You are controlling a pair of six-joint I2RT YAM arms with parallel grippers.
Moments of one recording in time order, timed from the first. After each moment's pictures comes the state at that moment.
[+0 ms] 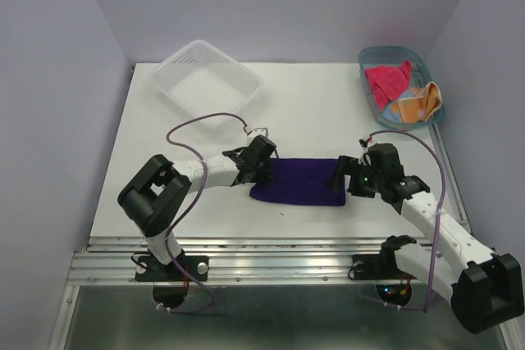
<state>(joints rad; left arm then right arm) -0.79 1.68 0.90 -0.18 -0.20 -0.71 0.30 0.93 0.55 -0.45 -0.28 0.49</state>
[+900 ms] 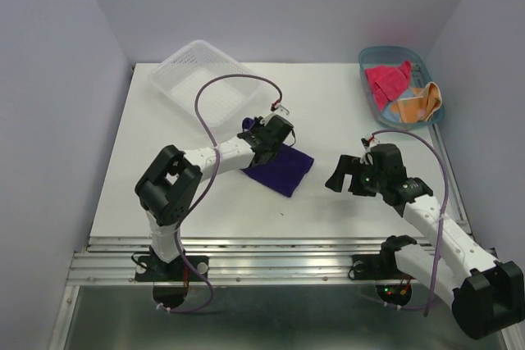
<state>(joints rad) -0.81 1.83 1.22 -0.30 -0.80 0.02 0.30 0.89 0.55 -0.45 -0.26 0.48</state>
